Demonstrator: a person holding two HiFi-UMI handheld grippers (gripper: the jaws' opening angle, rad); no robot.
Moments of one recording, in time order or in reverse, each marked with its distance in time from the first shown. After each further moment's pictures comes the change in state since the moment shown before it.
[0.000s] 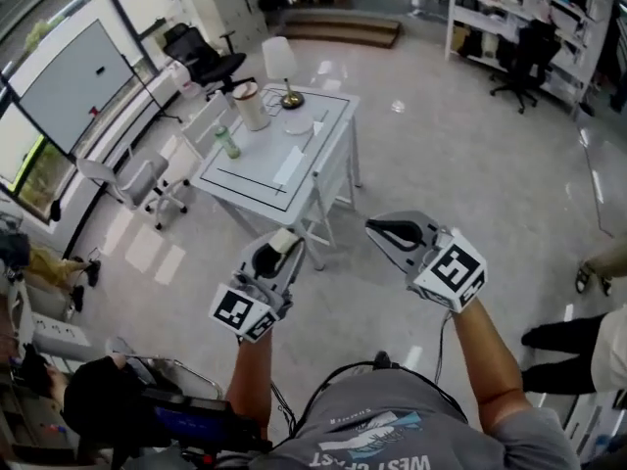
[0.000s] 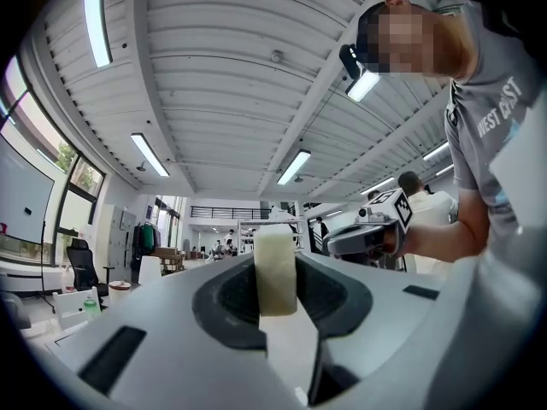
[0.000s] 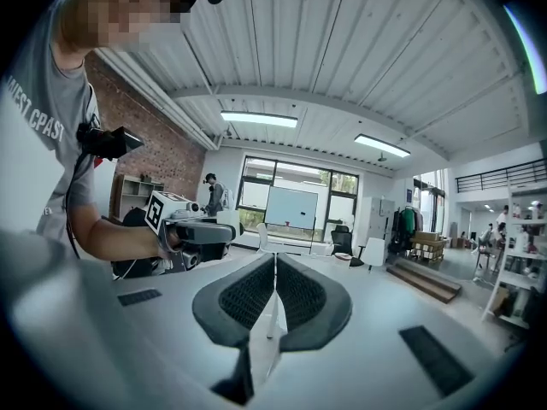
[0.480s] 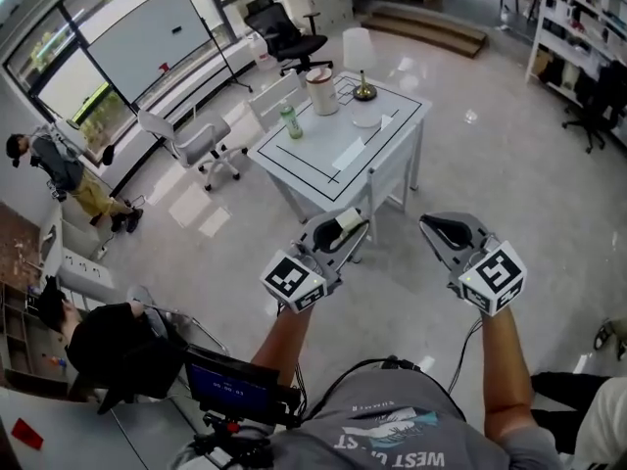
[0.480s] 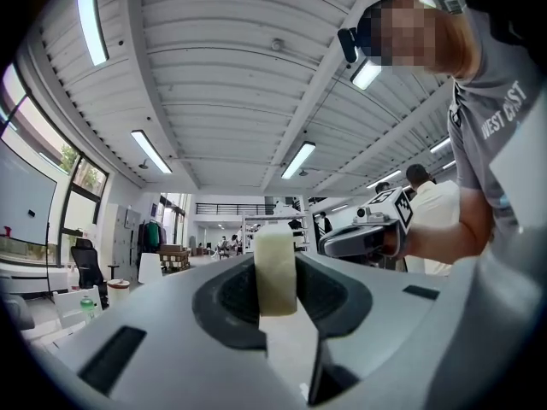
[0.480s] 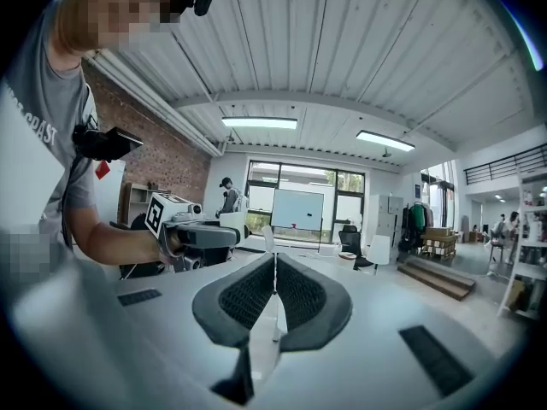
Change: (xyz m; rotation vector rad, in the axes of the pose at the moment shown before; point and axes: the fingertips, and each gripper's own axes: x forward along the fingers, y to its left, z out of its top) left arm 0.068 0.009 -0.019 0.000 0.028 0.049; right arm 0.010 -0.060 -0.030 0.028 -0.049 0.065
